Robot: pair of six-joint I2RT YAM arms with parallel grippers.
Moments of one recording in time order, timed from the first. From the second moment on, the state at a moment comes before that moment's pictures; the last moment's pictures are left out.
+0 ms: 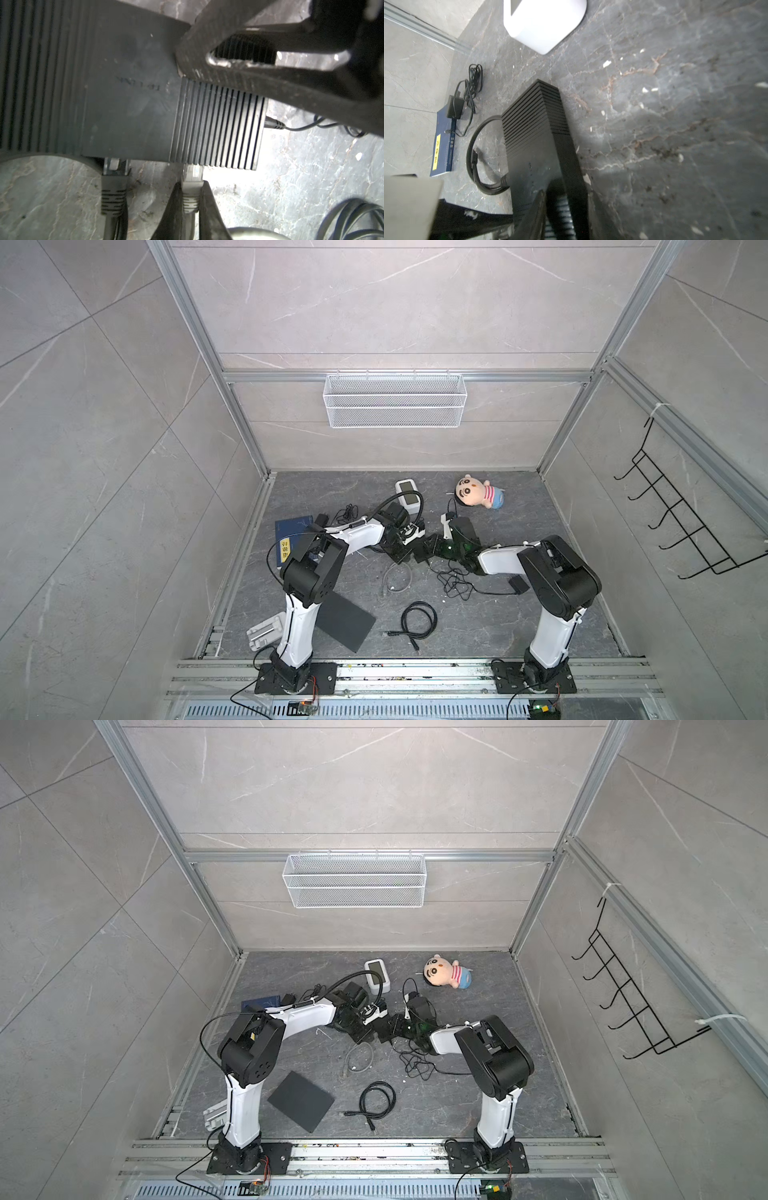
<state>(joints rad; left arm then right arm) -0.65 2.07 1.42 -0.59 0.33 0.25 0.48 1.89 0.82 0.36 -0.24 0.70</state>
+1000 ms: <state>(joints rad) -0.63 2.18 1.63 -0.80 0.35 0.23 0.49 1.92 0.80 0.47 -0.20 0.75</state>
